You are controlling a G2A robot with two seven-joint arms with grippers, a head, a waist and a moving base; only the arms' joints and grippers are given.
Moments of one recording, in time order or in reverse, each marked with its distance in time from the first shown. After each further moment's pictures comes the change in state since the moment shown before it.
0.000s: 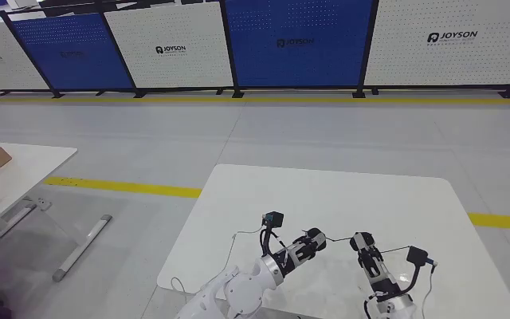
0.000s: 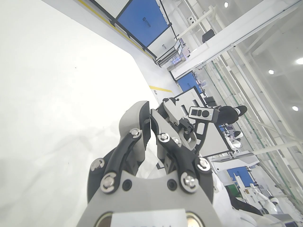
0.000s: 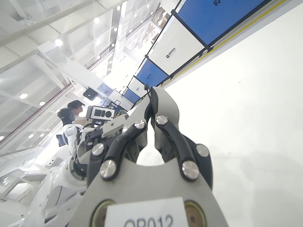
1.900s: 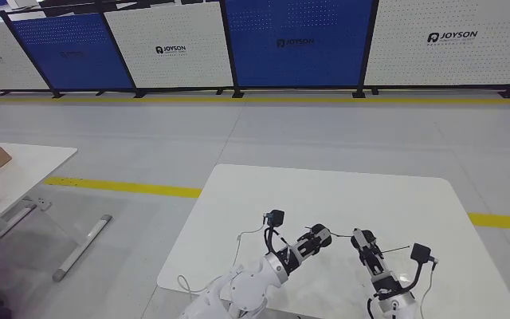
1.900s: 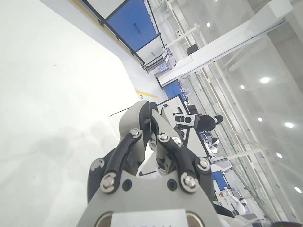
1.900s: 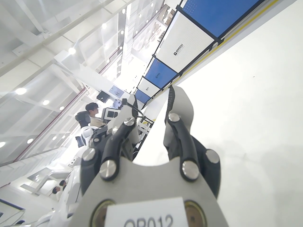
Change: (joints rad) left arm -0.033 -0.020 0.032 0.037 -0.141 -0.040 0.052; right arm 0.007 -0.007 0.024 0.001 0.125 -0.030 0.075
